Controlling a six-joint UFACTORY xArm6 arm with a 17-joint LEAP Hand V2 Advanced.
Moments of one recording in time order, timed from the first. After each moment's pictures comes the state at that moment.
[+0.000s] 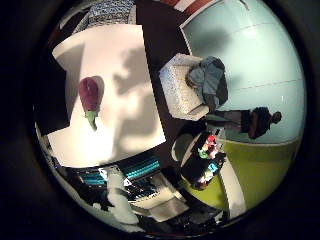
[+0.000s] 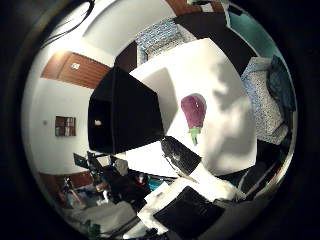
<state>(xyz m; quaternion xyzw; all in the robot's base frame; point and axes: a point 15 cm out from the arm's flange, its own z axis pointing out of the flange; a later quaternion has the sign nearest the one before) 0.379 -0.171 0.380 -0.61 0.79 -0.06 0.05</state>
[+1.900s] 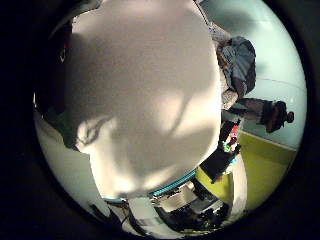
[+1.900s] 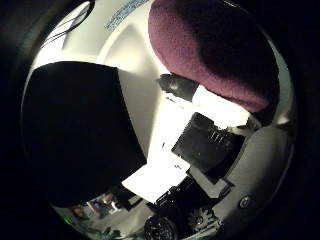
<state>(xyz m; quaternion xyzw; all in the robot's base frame) 0.430 -0.122 0.154 -0.60 0.80 0.06 0.00</state>
